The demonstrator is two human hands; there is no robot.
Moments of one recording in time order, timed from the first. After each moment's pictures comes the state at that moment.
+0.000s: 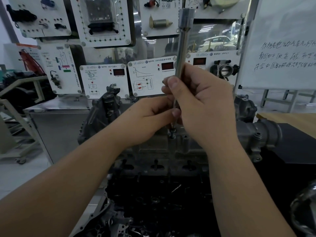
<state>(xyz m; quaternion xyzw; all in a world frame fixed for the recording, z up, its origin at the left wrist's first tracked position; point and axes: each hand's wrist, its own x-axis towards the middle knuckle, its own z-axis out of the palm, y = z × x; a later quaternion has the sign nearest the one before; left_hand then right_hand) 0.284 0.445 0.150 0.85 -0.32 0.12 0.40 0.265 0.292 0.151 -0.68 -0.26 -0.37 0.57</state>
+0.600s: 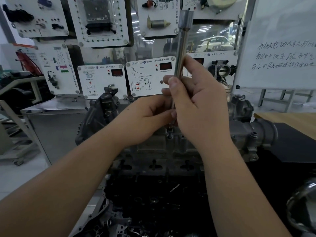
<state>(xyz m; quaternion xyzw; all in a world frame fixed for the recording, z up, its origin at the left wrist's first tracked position) 0.285 0.443 0.149 0.85 -0.32 0.13 0.41 0.263 0.294 0.150 -0.69 -0.25 -0.40 0.55</state>
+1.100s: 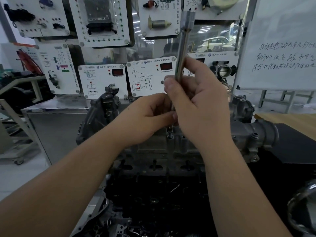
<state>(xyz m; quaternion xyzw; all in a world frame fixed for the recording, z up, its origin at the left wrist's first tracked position) 0.286 0.443 0.149 0.84 -0.31 0.12 0.43 0.264 0.293 0.149 -0.69 -0.24 -0.39 0.56</state>
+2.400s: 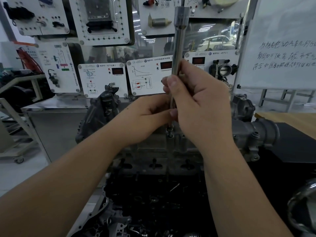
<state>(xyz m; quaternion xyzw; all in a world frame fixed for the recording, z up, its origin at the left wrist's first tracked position) 0.283 0.444 0.149 0.83 -0.32 0.12 0.44 0.259 0.296 0.151 -0.69 -0.25 -0.40 0.55</state>
